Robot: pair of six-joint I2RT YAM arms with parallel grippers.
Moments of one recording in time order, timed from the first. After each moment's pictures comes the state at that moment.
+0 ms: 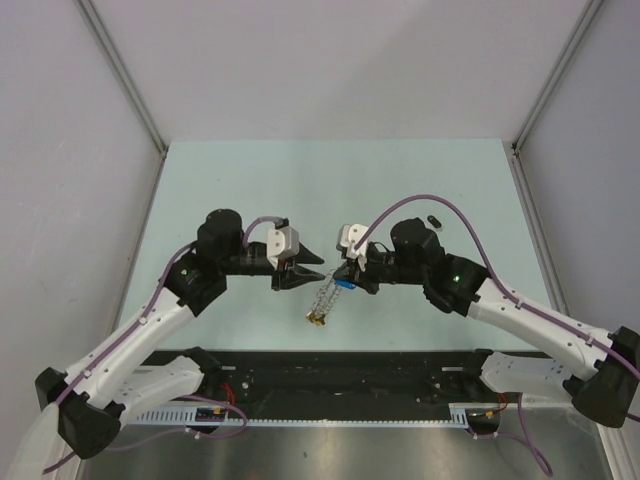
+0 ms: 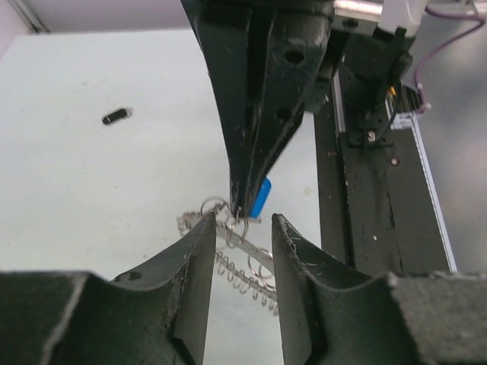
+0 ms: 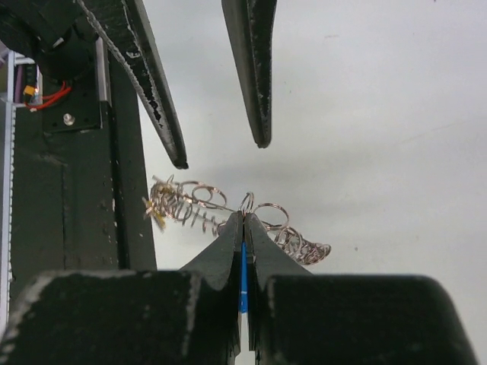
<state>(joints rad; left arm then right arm) -0.62 0.92 0.87 -0.21 0.85 0.28 0.91 1.08 0.94 -0.23 -0.40 -0.27</state>
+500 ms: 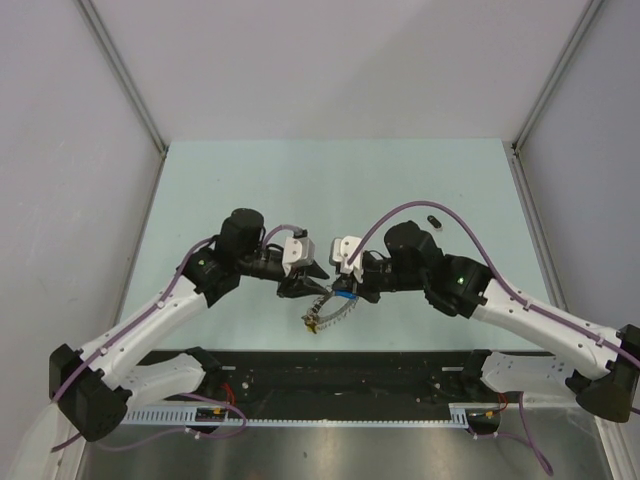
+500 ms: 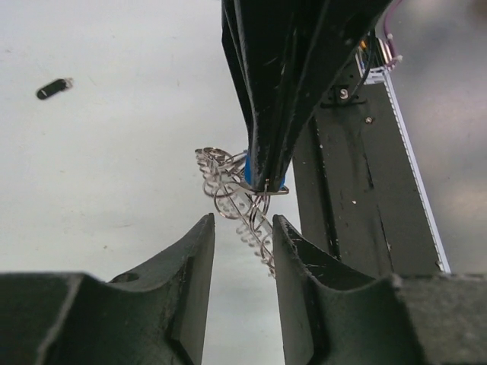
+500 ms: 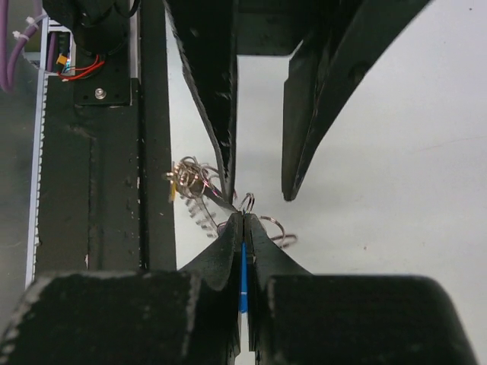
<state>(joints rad) -0.64 1.03 0.88 -0.34 0.92 0.43 0.99 1.08 1.04 -0.41 -0.37 -0.34</state>
